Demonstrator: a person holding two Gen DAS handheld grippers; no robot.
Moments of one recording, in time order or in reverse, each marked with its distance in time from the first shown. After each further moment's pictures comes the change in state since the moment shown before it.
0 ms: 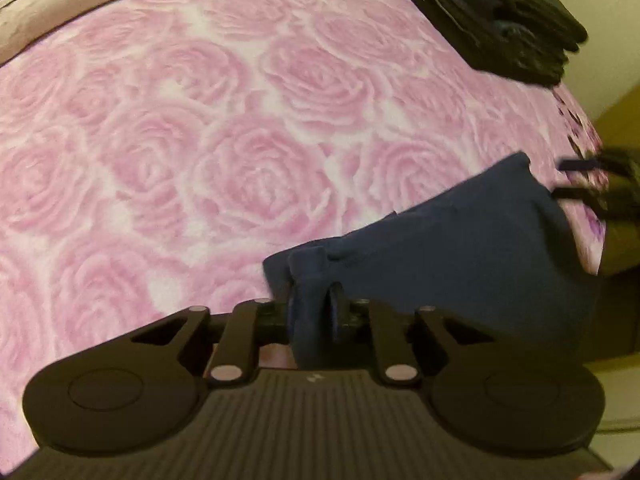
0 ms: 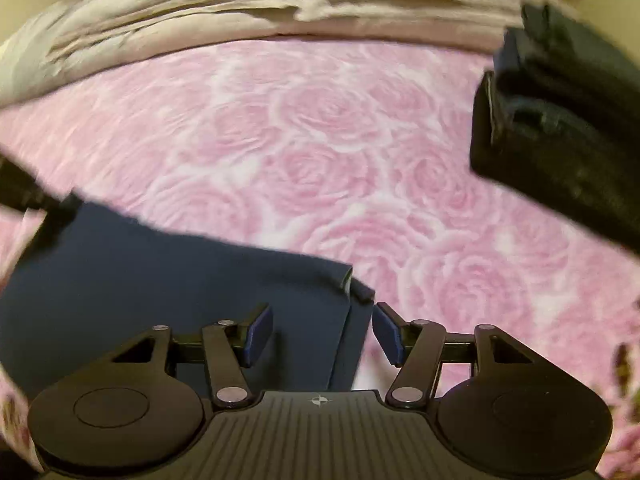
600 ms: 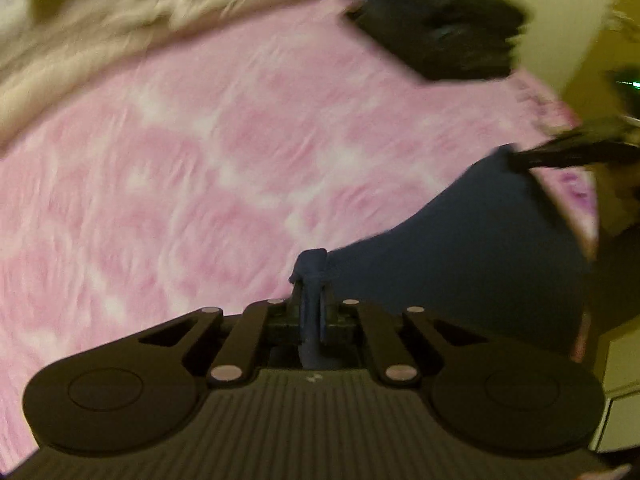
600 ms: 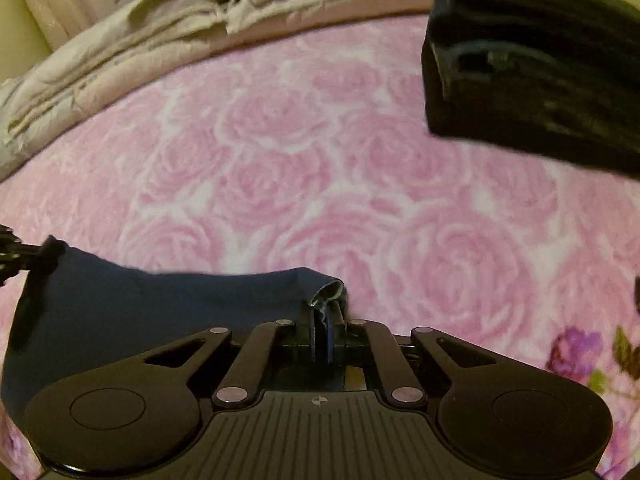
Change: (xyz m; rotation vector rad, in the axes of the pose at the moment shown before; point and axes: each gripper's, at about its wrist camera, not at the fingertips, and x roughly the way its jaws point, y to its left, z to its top) left arm 0.001 -0.018 0.010 0.118 -0.073 0.031; right arm 0.006 -0.034 -0.005 0.192 0.006 0.006
